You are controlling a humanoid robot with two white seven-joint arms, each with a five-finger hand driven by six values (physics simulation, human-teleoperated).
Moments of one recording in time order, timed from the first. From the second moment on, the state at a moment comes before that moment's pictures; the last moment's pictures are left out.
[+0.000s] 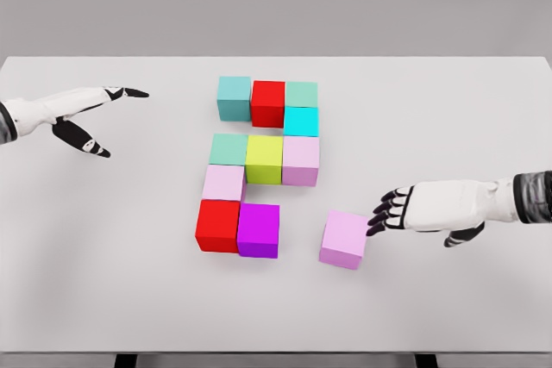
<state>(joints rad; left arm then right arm) -0.71 0.72 -0.59 -0.93 -0.07 -0.61 -0.61 -0.62 -1.08 0.89 -1.76 0.28 -0.61 0.61</state>
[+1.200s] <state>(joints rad) -0.71 0.72 -0.58 -0.93 -0.07 -0.61 -0.61 -0.70 -1.02 0.97 -1.76 0.27 -0.61 0.61</state>
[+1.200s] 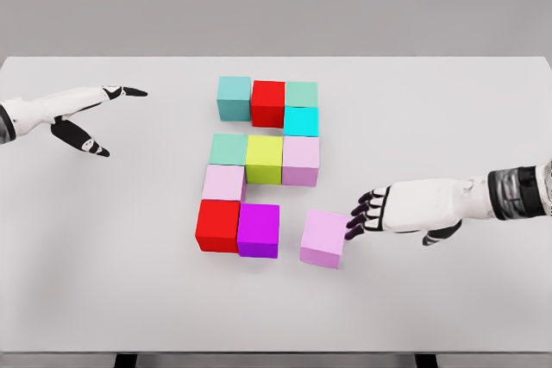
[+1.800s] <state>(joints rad) -0.70 0.70 -0.58 -0.94 -0.07 -0.61 -0.61 -0.77 -0.97 1.04 -1.76 0.27 -0.61 0.61</state>
